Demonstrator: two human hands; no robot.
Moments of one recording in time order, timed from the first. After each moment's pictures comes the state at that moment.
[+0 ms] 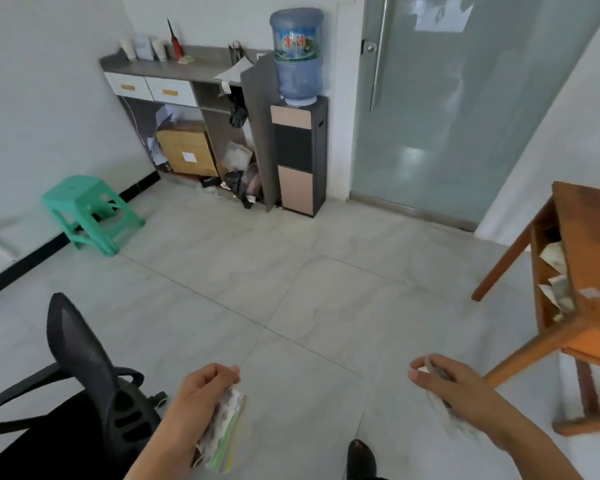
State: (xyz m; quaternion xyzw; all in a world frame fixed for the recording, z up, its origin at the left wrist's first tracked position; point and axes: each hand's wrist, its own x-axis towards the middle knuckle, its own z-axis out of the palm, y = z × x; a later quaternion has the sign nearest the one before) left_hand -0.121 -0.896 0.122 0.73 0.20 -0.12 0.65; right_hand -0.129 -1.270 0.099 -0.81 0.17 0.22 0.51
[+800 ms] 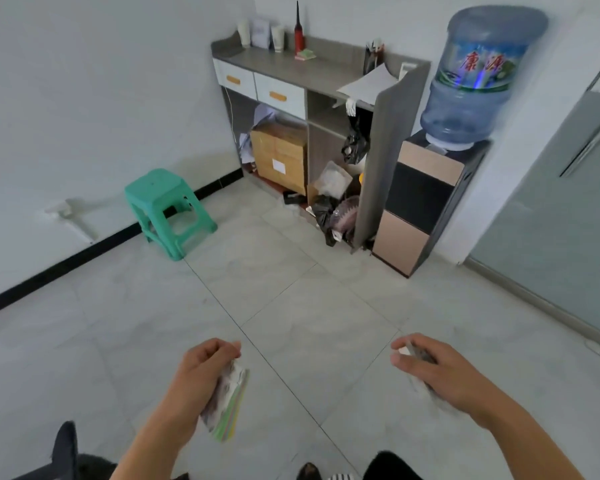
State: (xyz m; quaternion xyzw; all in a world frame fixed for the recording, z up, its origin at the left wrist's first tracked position) left_hand 0.363 -0.678 0.128 0.70 0.31 0.00 0.65; right_hand 0.467 -1.016 0.121 -0.82 -0.03 0.31 0.48
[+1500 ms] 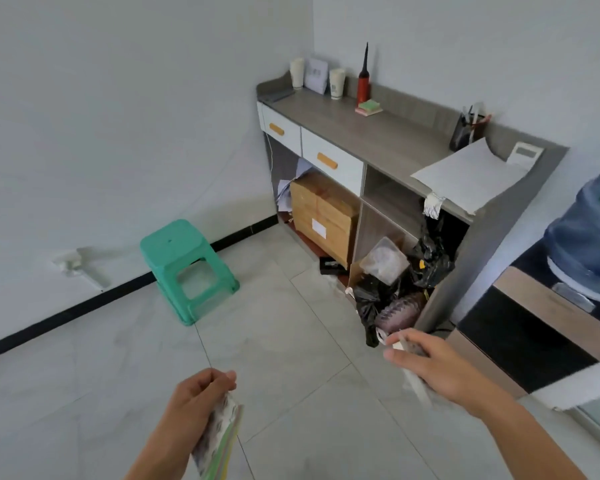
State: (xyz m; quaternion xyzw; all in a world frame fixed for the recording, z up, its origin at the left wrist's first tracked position) left_hand 0.782 -0.502 0.137 0.69 0.37 0.04 0.62; right_hand 0.984 -0.798 0.124 -0.81 -0.12 0.36 0.45
